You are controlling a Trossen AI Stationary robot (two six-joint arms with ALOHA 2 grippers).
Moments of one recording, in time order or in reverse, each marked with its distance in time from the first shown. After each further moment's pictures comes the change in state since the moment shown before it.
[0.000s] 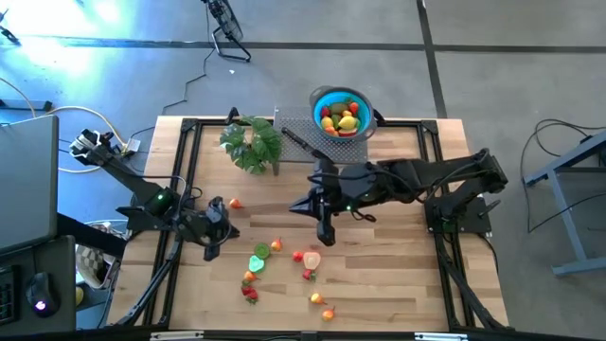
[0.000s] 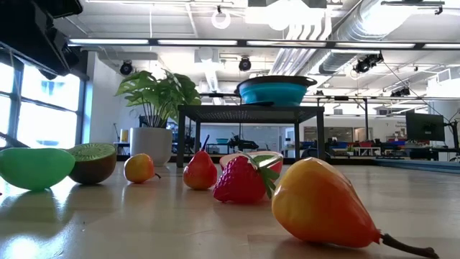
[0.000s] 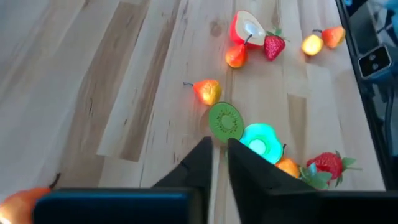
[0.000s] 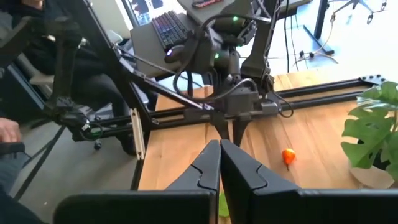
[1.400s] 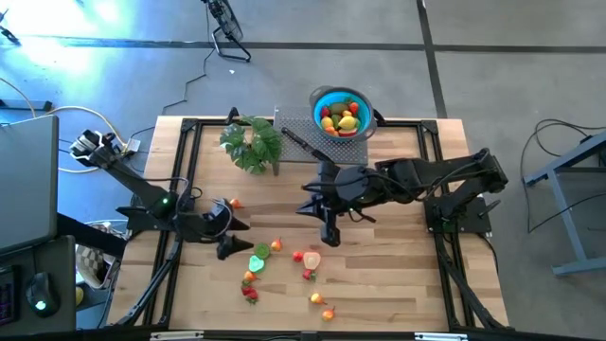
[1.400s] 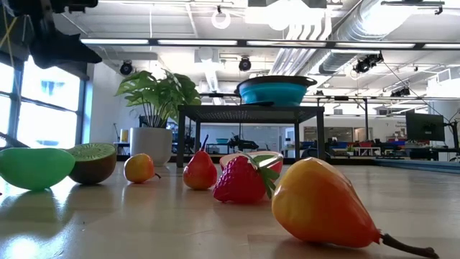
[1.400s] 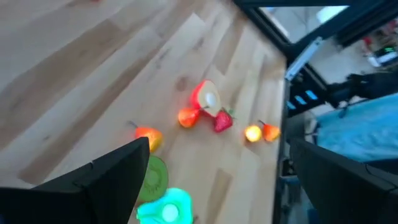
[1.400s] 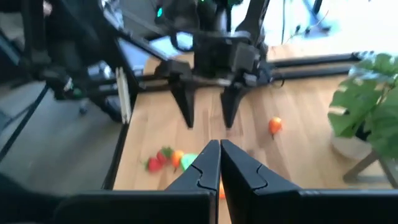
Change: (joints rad) left arm 0.000 0.098 0.045 0.255 -0.073 -0.386; right arm 0.001 -0.005 0.000 -0.146 -0.012 -0.055
